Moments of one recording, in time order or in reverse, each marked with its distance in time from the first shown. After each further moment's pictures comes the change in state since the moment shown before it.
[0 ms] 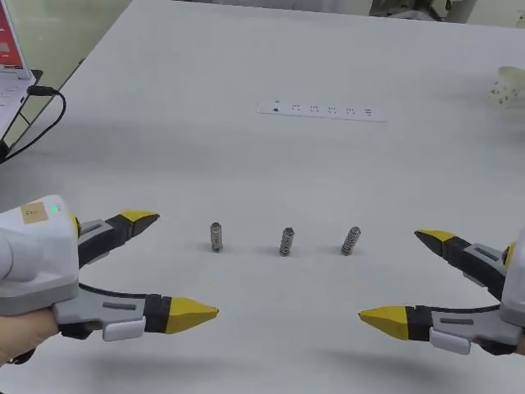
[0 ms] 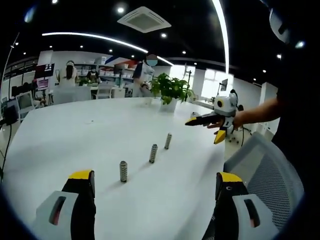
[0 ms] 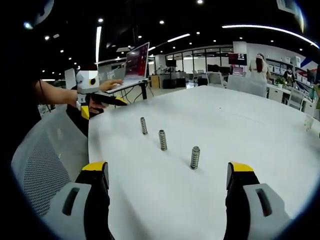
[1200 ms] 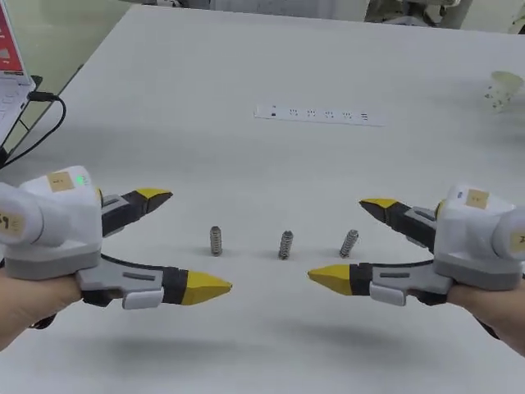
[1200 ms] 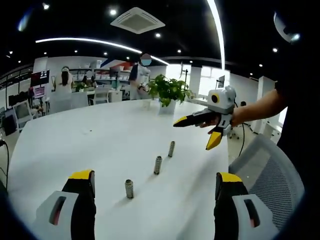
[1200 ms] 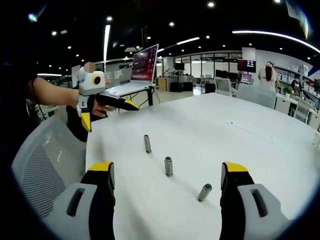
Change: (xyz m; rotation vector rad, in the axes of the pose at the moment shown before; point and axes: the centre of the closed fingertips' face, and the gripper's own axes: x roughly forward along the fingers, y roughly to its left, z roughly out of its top) left arm 0.018 0.011 0.029 0.065 0.000 -0.013; right arm 0.048 0.009 0.044 -0.056 -0.021 0.045
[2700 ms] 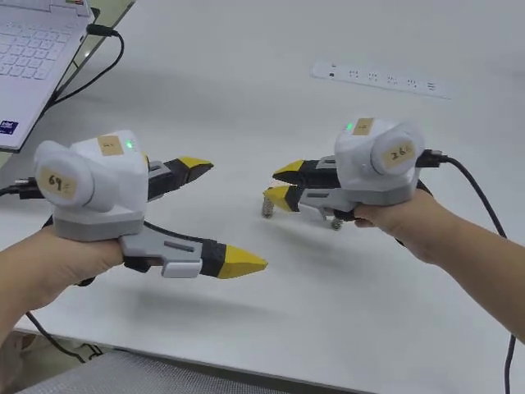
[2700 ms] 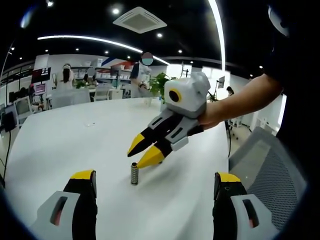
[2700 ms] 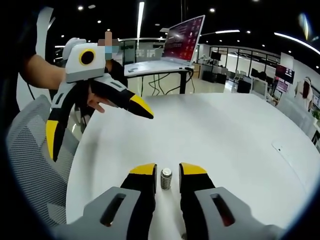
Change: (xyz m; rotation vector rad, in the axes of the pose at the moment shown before) left arm -0.018 0.012 -0.030 -0.015 -0.001 -0.007; right arm 0.158 0.072 0.019 -0.213 0.150 0.238
